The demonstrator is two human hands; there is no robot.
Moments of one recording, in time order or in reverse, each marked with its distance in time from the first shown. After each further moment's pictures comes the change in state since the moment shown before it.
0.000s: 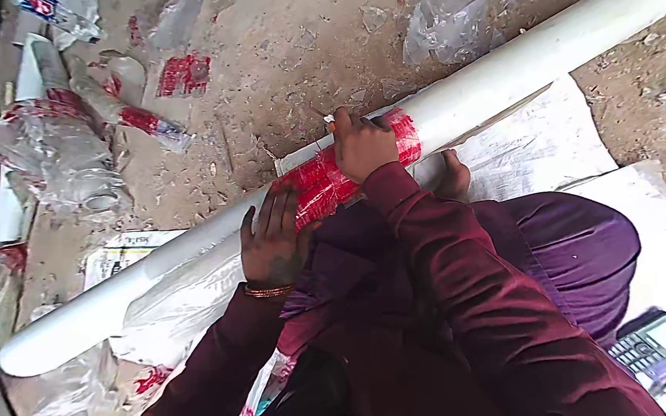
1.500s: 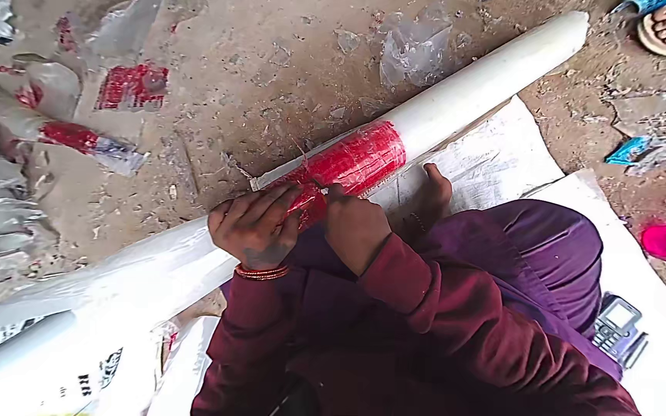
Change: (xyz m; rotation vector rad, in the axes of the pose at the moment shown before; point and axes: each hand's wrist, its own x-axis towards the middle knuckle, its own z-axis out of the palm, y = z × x) left_hand 0.063 -0.031 0.048 -0.240 0.579 0.080; right_hand -0.039 -0.071 -0.042 0.014 -0.617 0.421
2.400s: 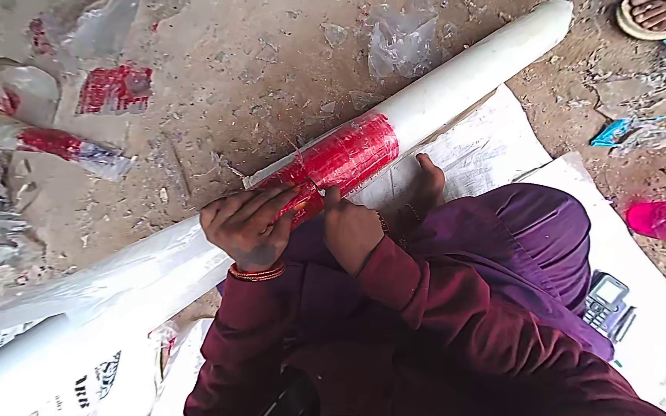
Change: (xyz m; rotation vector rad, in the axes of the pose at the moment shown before) left_hand -0.004 -0.003 -0.003 -0.196 0.010 -0.006; right_hand -0.010 0.010 0.043 0.016 0.341 -0.049
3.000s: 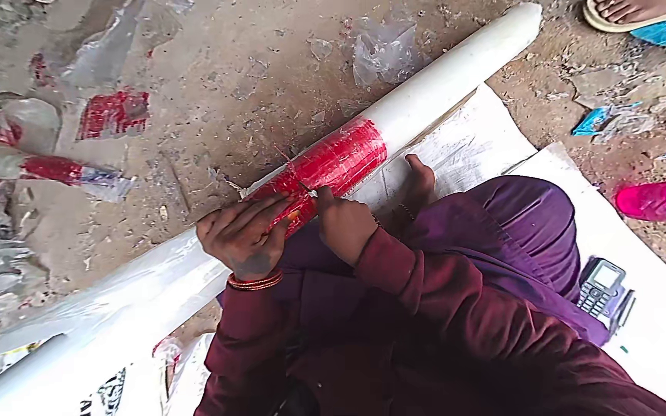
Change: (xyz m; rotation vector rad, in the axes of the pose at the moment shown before) left_hand 0.000 0.003 -0.002 -0.029 0.003 0.006; right_hand 0.012 0.008 -0.019 0.129 -0.243 -0.016
